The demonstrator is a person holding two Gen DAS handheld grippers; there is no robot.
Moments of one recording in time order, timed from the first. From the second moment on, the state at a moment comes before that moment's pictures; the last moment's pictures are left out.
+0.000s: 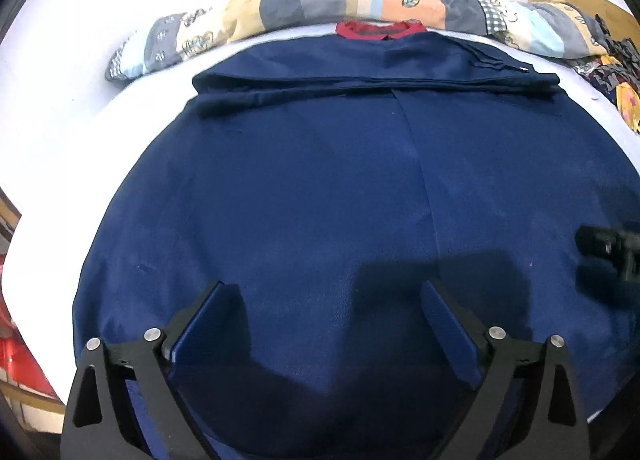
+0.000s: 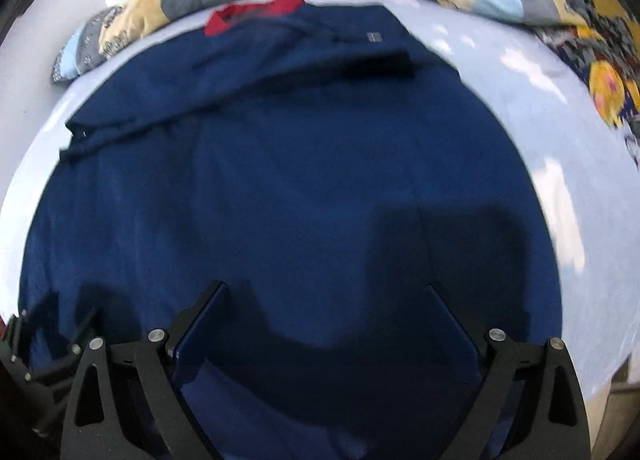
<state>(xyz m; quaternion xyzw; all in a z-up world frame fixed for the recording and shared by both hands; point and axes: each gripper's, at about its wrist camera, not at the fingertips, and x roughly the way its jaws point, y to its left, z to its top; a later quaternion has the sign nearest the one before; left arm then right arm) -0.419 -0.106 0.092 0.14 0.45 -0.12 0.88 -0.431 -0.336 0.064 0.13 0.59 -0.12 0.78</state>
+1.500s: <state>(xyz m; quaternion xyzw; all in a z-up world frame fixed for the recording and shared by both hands) -0.442 -0.078 0.070 0.13 0.38 -0.13 0.91 -0.486 -0.308 0.051 0.06 0.49 -0.12 0.86</state>
